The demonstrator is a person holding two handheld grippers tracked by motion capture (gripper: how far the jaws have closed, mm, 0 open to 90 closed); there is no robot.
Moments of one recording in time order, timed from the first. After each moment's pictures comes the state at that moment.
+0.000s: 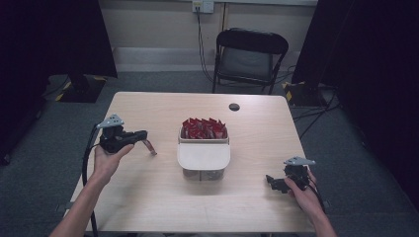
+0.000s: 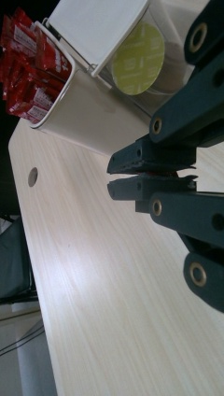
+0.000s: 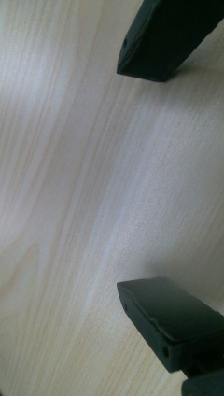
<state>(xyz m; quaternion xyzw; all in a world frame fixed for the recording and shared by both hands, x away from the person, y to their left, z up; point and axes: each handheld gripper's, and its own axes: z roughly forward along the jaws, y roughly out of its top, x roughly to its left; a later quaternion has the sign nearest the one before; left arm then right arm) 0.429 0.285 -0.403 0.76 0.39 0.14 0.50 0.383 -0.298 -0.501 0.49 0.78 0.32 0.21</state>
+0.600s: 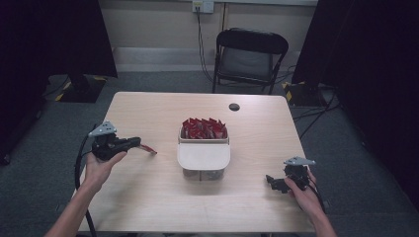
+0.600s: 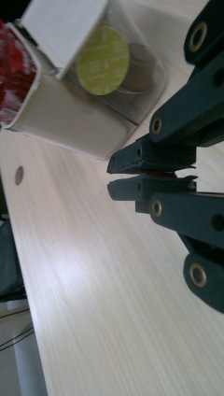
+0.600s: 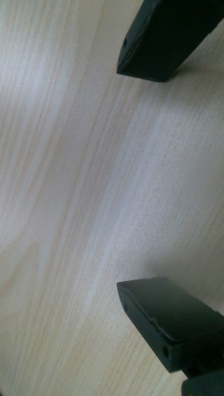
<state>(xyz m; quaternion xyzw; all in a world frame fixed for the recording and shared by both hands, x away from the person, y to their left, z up) 0.408 0.297 -0.410 0.78 0.37 0.16 0.48 0.383 -0.298 -0.501 0.49 0.78 0.32 0.21</state>
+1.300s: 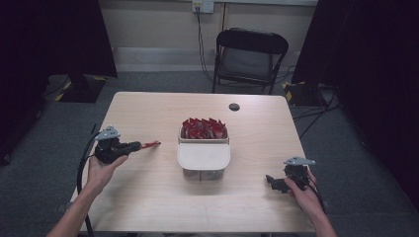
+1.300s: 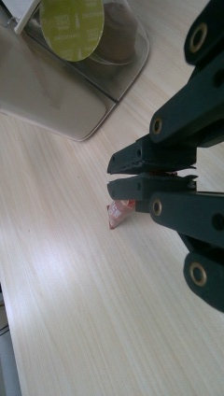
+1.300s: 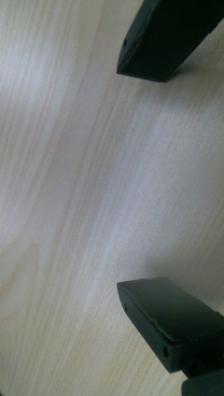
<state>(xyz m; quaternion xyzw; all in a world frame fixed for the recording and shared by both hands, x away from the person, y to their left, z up) 0.418 0.299 -0.433 0.78 0.39 0.15 0.46 0.383 -0.299 -0.501 0.49 0.79 0.32 0.21</state>
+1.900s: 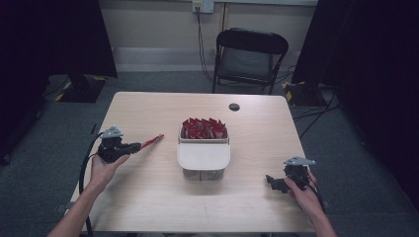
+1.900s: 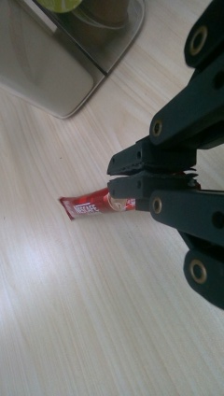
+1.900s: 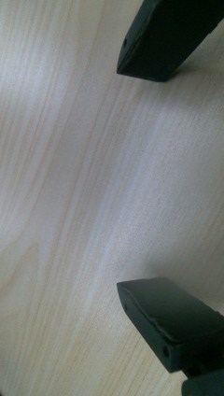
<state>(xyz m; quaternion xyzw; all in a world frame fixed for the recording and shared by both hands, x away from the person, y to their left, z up) 0.434 0.300 -0.452 0.79 0.41 0.14 0.43 0.383 -0.299 -0.501 0.49 0.79 0.32 0.21</state>
